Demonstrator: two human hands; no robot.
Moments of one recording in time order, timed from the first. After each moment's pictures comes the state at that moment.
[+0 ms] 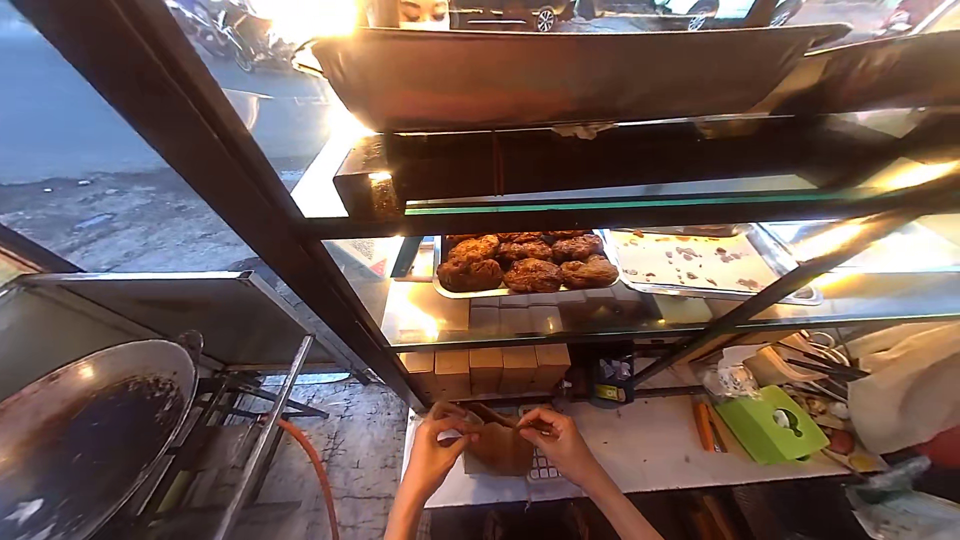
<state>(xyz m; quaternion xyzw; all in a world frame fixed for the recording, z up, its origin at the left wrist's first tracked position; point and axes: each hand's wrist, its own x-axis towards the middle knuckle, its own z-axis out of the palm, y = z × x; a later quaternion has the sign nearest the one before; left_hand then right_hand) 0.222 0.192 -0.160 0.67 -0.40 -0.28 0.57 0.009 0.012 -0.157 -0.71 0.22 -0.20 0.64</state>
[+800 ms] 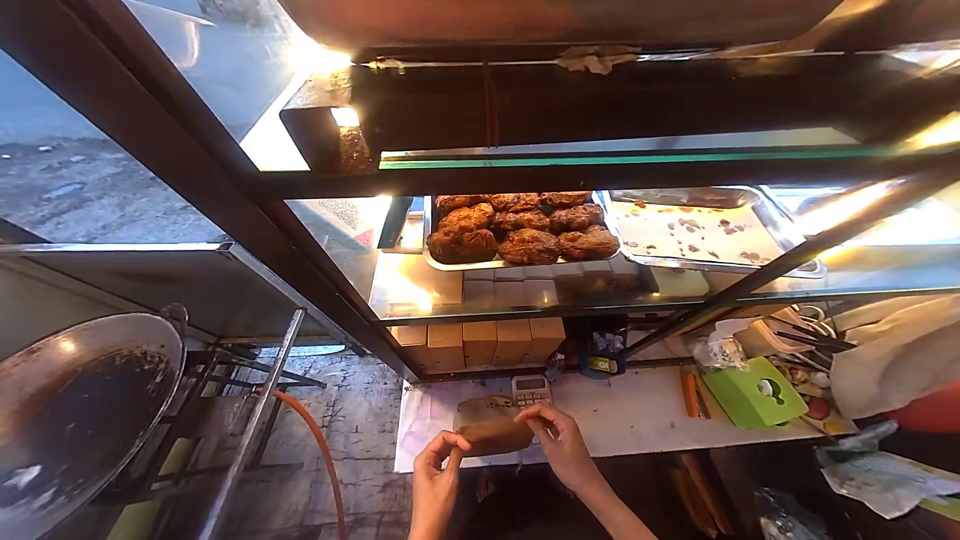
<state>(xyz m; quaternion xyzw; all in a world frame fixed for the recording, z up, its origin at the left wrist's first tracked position) 0.135 0.232 -0.158 0.64 -0.21 -0.26 0.69 -0.018 0.053 -0.156 -0.71 0.26 -0.25 0.60</state>
